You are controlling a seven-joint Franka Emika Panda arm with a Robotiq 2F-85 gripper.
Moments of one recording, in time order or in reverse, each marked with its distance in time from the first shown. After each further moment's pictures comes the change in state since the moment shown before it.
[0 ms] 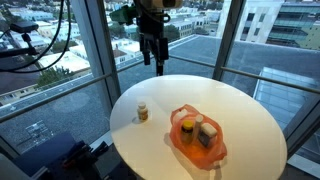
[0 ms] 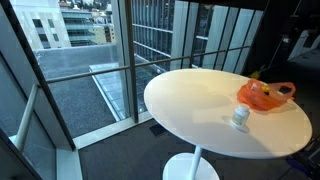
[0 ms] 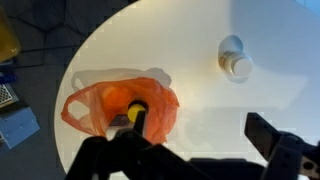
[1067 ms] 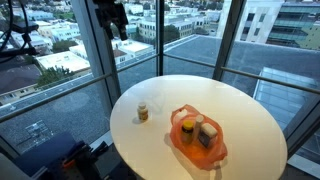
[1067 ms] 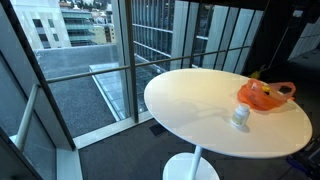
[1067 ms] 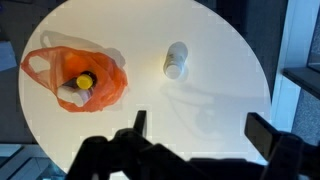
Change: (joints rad) arm 0.119 -0.194 0.209 -0.012 0.019 -0.073 -0.004
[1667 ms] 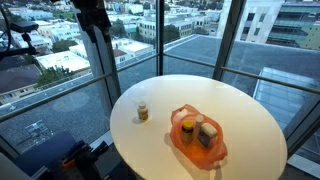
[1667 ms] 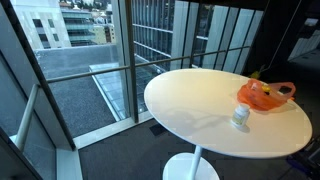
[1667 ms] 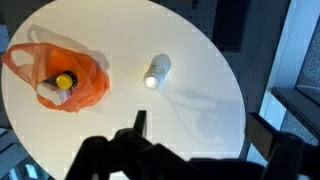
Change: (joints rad) arm 0.051 -0.069 0.086 -0.075 0.027 -0.007 -0.012
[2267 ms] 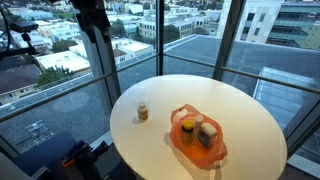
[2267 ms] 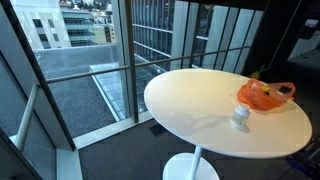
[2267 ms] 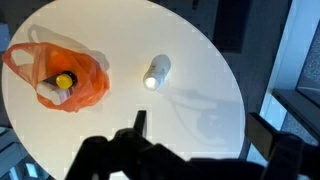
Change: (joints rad) arm -0.004 -0.002 0.011 -0.003 0.000 0.000 -0.001
